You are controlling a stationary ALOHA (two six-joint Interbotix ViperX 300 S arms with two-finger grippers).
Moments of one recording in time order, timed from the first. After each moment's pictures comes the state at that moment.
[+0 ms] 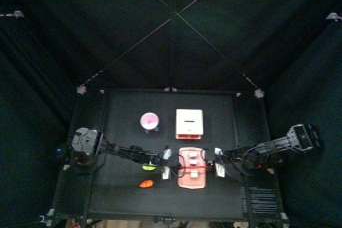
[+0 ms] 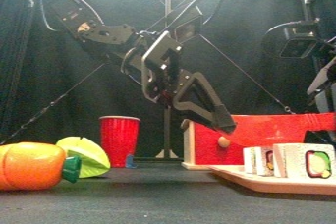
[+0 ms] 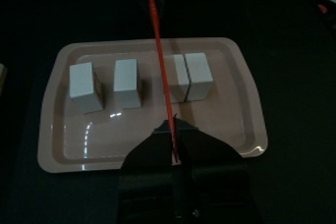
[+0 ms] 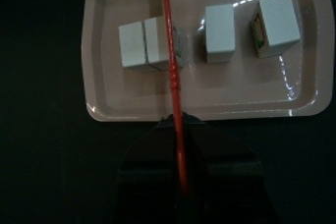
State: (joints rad) left arm -0.14 0.32 0.48 -0.13 -0.32 0.10; right arm 0.14 -0.45 1.19 0.44 0.10 -0.14
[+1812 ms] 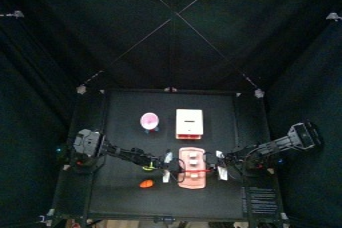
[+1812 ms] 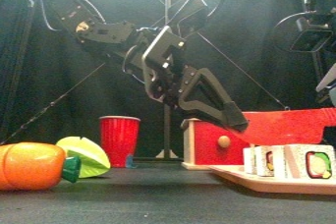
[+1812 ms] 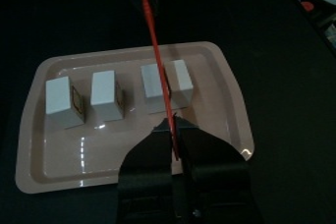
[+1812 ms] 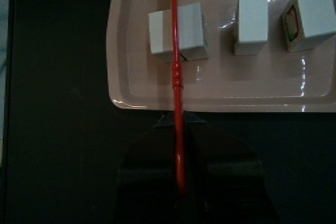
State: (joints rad) left arm -0.16 0.35 0.46 -0.09 -0.35 0.10; right arm 0.22 -0.48 1.21 0.47 0.10 -0.13
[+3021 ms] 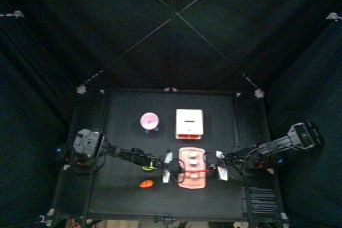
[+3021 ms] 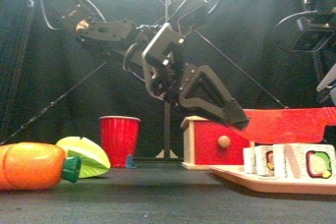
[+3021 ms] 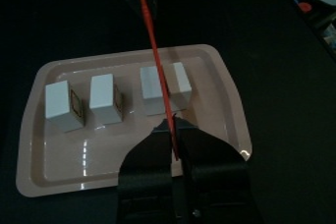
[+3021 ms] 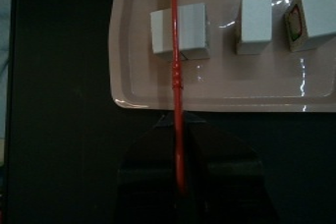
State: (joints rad) left arm -0.18 0.35 0.45 -0.08 -0.35 0.10; right arm 0.23 -0.48 1.21 0.47 0.10 -0.13
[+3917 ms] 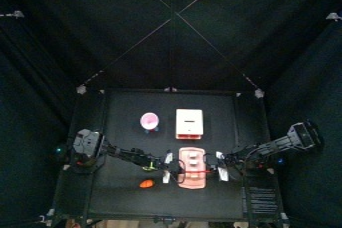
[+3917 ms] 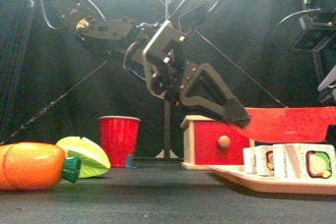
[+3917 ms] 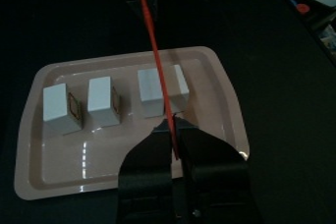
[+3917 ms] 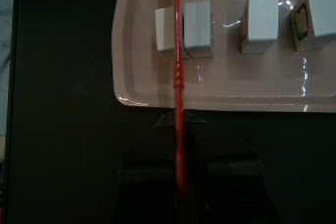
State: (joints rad) left arm -0.18 0.35 0.45 -0.08 -0.35 0.10; right arm 0.24 -0.48 1.21 0.47 0.10 -0.13
